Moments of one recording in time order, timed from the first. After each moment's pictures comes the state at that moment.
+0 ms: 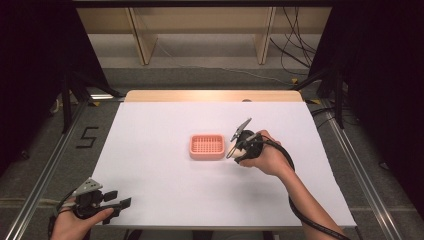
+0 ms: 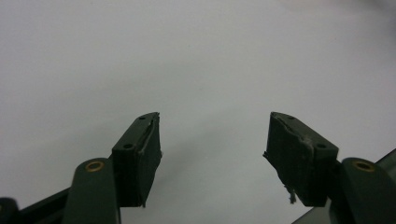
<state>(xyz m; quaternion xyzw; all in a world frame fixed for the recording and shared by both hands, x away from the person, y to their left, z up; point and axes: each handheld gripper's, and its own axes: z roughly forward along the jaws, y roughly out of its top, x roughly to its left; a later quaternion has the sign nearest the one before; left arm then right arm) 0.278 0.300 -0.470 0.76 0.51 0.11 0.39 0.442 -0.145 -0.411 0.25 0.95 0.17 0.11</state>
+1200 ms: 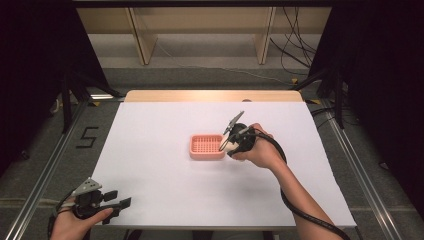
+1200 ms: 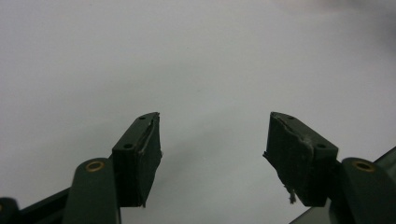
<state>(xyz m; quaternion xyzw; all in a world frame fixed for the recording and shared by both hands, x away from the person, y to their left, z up) 0.278 0.300 -0.470 0.75 0.51 0.11 0.40 0.456 -0.125 -0.401 0.25 0.94 0.18 0.11</state>
